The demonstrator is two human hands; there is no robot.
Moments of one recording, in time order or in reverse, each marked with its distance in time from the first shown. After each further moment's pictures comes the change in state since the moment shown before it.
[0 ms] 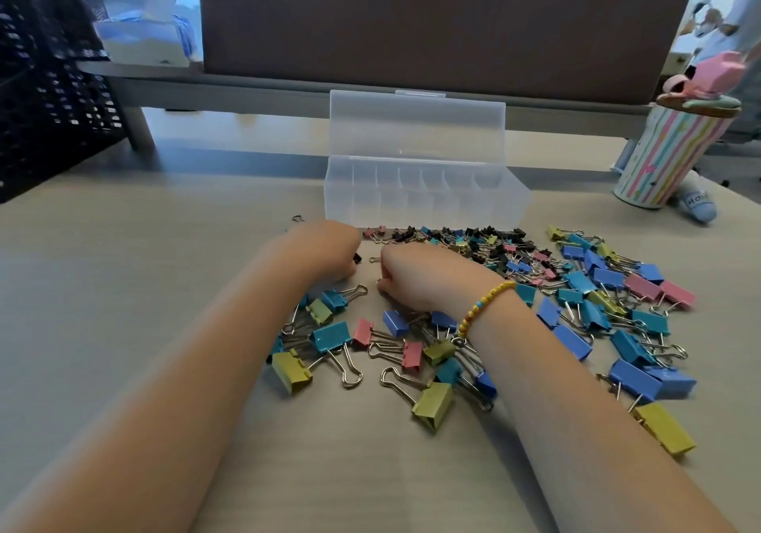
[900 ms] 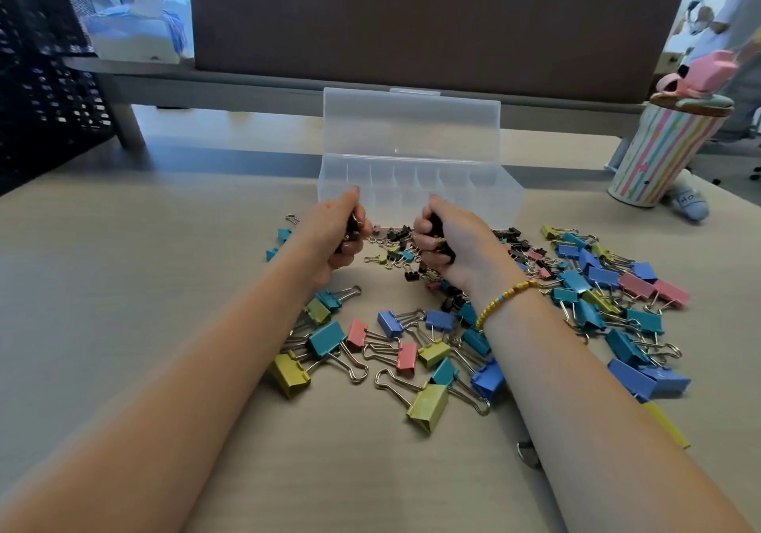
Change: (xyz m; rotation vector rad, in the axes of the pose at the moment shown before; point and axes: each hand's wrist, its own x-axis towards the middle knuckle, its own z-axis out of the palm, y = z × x) left_hand 0.000 0.009 0.003 -1.769 0.077 -0.106; right_hand 0.008 0.039 0.000 1.918 0.282 0.289
